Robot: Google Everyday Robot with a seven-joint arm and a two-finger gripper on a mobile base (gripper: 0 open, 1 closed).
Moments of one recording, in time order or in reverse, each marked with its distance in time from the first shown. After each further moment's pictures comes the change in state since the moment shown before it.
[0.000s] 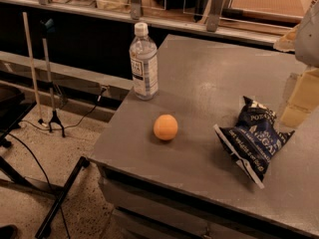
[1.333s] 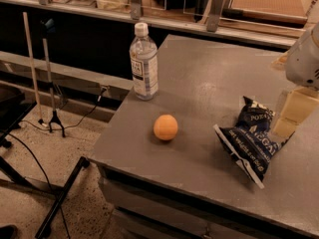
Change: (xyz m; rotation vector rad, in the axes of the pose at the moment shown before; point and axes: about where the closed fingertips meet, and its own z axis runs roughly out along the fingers) arm 0.026 -0.006 0.053 -0.073 -0.008 0.046
